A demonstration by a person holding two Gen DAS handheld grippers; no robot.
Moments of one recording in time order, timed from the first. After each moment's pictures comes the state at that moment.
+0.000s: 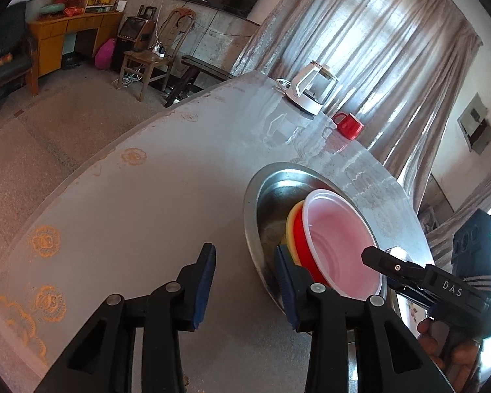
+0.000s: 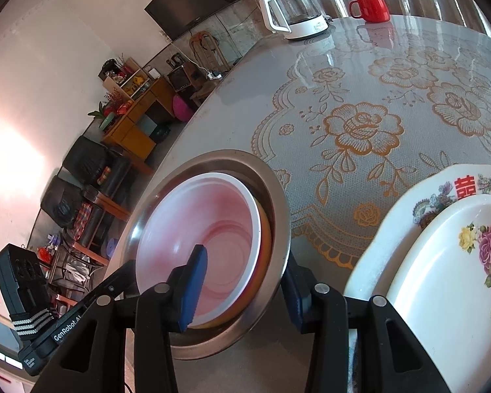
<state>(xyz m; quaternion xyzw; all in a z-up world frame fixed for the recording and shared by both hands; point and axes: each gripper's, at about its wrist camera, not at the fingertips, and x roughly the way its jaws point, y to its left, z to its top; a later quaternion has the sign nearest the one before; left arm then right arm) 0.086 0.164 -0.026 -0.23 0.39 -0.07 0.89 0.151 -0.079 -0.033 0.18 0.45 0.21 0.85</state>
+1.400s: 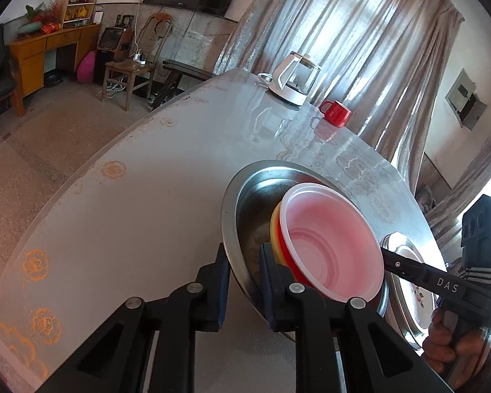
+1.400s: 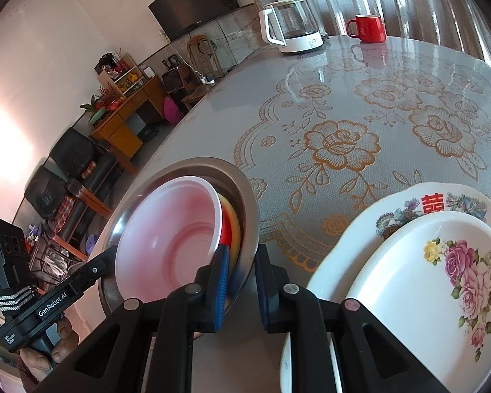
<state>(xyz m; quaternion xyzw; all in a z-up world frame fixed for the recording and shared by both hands) 0.088 0.150 -0.022 -0.18 0.39 -0.09 0.90 0.140 -0.085 -0.029 0.13 0.44 0.18 0.87</state>
